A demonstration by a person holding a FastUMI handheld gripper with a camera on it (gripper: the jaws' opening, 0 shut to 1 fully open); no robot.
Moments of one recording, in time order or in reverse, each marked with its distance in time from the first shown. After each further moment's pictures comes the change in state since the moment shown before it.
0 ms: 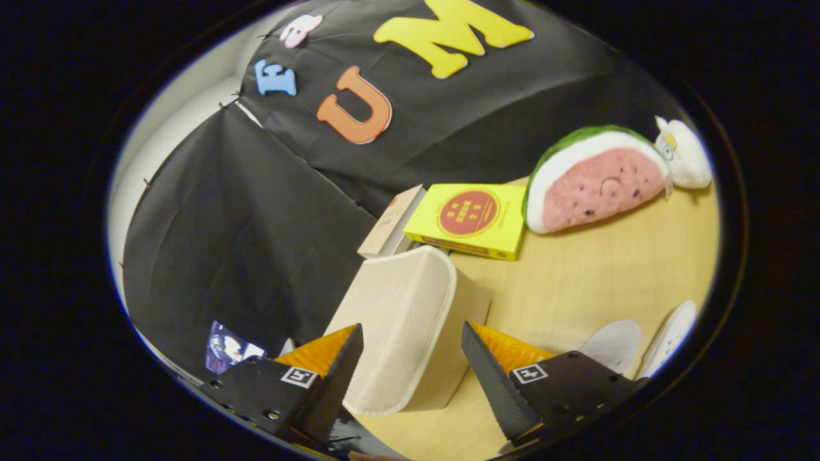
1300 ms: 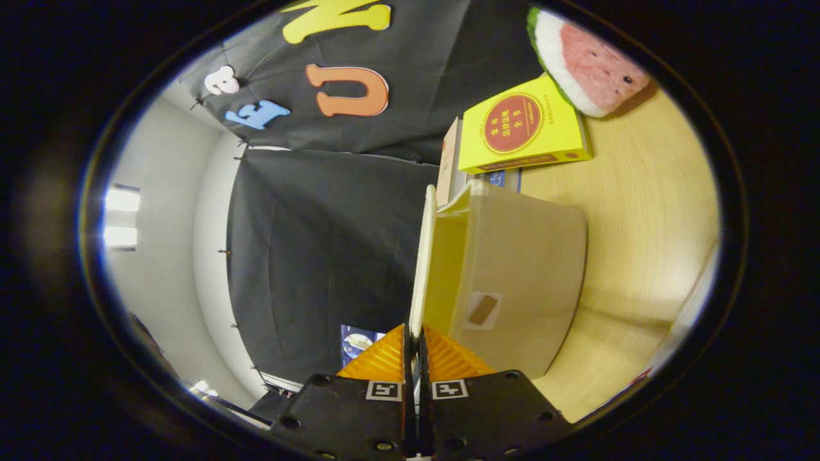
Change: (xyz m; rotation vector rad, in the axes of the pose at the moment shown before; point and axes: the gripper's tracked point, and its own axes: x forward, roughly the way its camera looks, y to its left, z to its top) arm -0.017 0.055 -0.019 0.265 0.234 0.471
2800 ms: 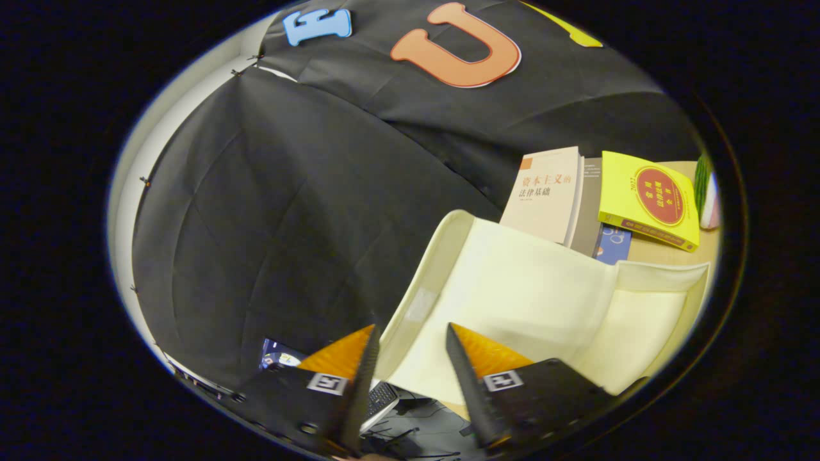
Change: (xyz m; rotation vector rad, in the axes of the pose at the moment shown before) arm 0.297 0.181 0.021 -0.308 -0.063 -0.418
